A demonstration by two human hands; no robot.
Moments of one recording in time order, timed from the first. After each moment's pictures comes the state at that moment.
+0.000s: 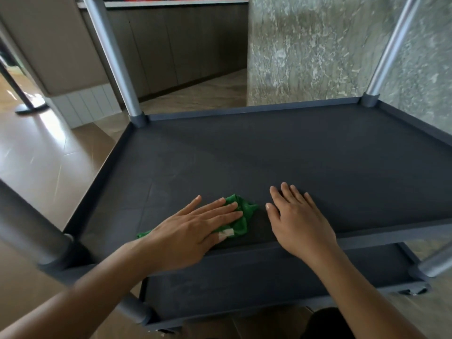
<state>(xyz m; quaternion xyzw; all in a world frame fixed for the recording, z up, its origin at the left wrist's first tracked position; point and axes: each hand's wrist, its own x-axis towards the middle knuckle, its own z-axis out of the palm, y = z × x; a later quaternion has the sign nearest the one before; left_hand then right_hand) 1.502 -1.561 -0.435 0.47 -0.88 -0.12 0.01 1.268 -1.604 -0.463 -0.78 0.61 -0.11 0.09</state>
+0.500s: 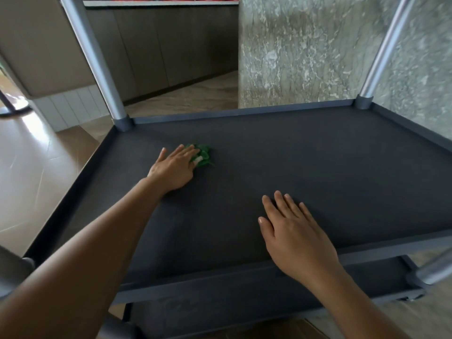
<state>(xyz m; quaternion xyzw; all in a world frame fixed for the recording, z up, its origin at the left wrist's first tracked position) 1.533 -1.732 -0.442 0.69 -0.72 -0.05 0.03 1.265 -1.602 -0.467 -0.79 0.60 -0.10 0.07</state>
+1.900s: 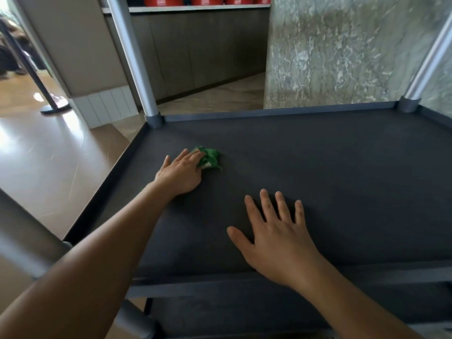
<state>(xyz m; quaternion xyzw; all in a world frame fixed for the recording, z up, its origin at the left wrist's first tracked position) 1.567 -1.701 -0.442 0.74 -0.66 -0.07 0.05 1.335 -1.604 -0.461 -0.84 0.54 -0.01 0.08</state>
